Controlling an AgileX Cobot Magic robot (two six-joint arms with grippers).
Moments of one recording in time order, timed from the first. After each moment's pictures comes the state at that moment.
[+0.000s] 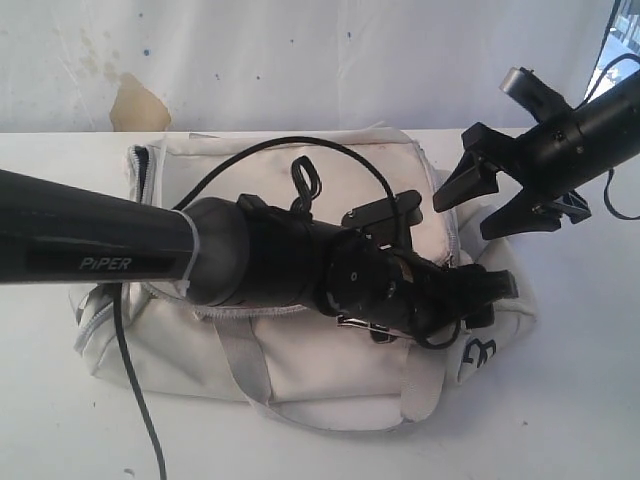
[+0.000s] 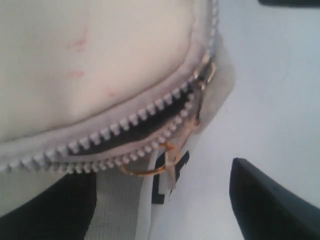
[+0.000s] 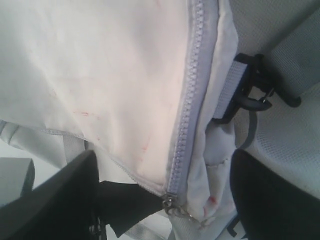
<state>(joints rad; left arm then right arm) -0.99 2.09 -1.38 -0.39 0.16 -0.47 -0.01 1.84 -1.31 0.79 1.09 -0.46</state>
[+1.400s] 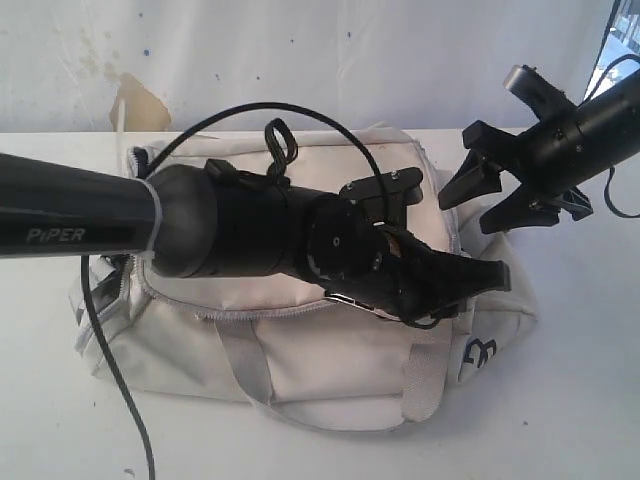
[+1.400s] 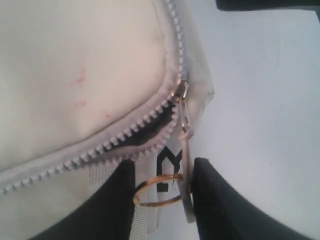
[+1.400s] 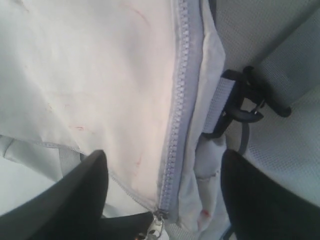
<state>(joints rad) -0.96 2.02 -1.38 -0.38 0.26 -0.34 -0.01 1.84 -1.31 0.79 1.06 -0.45</state>
